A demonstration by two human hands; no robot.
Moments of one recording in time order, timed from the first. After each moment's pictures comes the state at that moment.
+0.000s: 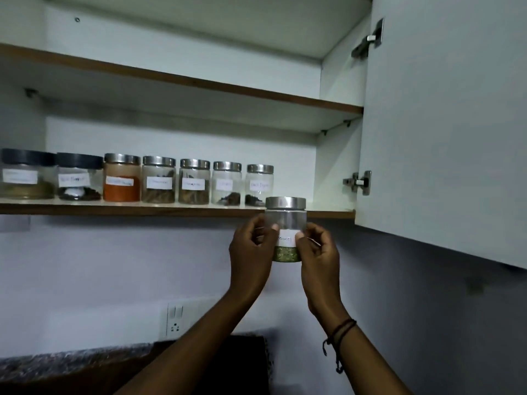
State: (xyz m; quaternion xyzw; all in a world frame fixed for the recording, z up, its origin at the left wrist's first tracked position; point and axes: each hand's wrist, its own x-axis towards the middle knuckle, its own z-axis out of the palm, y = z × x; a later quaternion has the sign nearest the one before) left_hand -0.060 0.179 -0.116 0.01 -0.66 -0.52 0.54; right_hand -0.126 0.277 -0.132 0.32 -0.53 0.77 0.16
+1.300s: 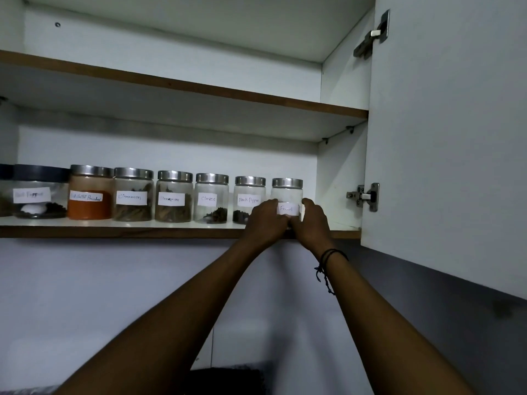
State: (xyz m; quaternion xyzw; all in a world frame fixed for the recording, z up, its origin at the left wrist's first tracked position) left_hand -0.205 0.129 -0.024 0.04 -0.85 -0.28 0.45; right_hand -0.278 0.229 -0.025 0.34 -0.76 0.50 0.23
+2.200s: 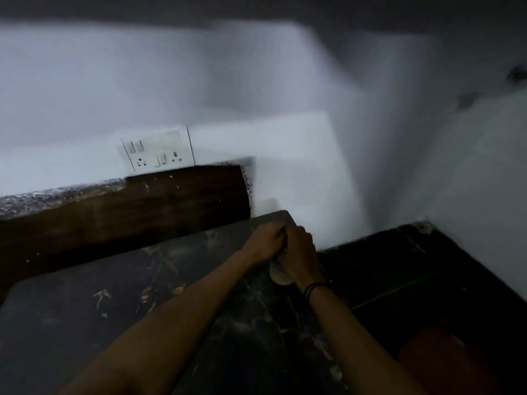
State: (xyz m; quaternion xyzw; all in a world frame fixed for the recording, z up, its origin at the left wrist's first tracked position) left_hand -0.133 0.224 -0.457 0.01 -0.93 -0.36 0.07; right_hand -0.162 0.339 -0.484 0.24 -0.92 0.32 0.02
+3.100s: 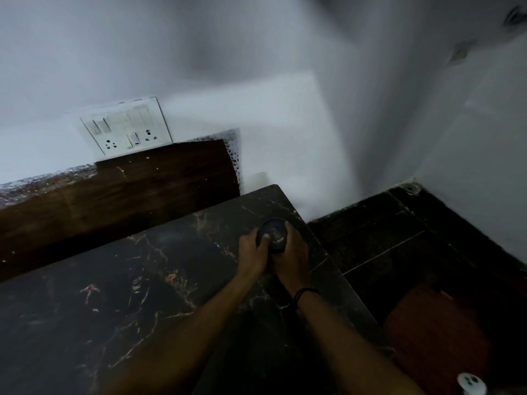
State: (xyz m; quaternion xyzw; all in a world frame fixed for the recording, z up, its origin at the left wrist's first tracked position) left_hand -0.102 0.247 -0.536 0.24 -0.80 -0.54 0.10; right_hand -0.135 0.346 -0.575 0.12 -0.89 0.44 0.00
